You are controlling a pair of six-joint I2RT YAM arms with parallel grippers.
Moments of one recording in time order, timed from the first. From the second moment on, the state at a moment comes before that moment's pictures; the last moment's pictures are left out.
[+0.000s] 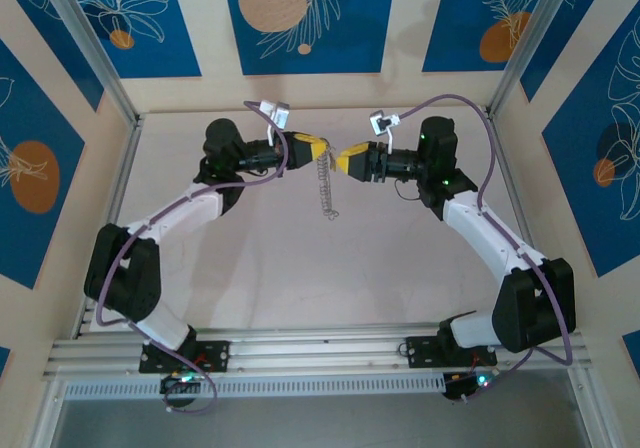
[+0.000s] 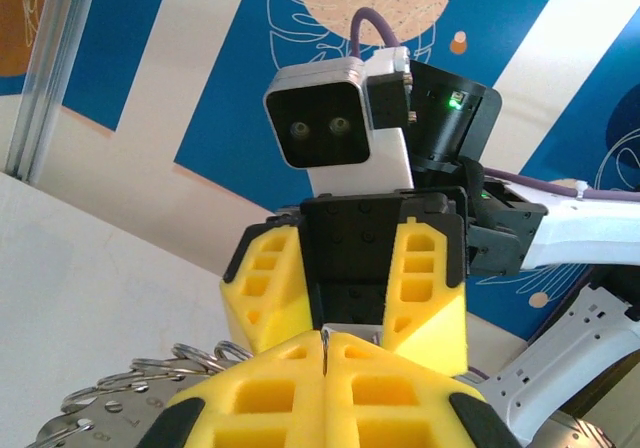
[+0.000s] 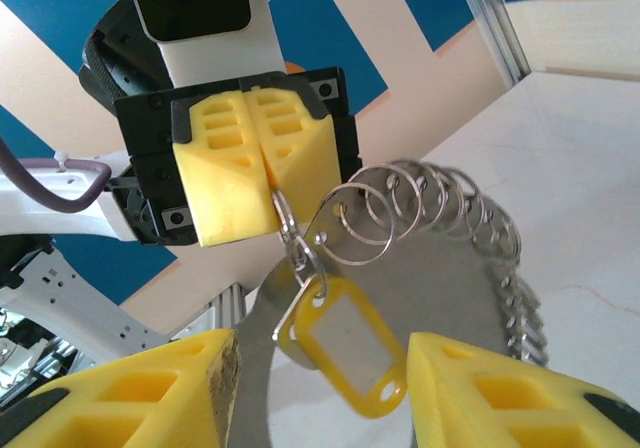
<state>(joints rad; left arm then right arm) -0.45 1.59 1.14 0.68 1.03 -0.66 0.29 1.36 1.04 0.16 -1.05 0.46</state>
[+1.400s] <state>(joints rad) -0.46 1.55 1.14 0.65 1.04 -0.65 0.39 1.33 0.99 0.15 -0.84 0.44</state>
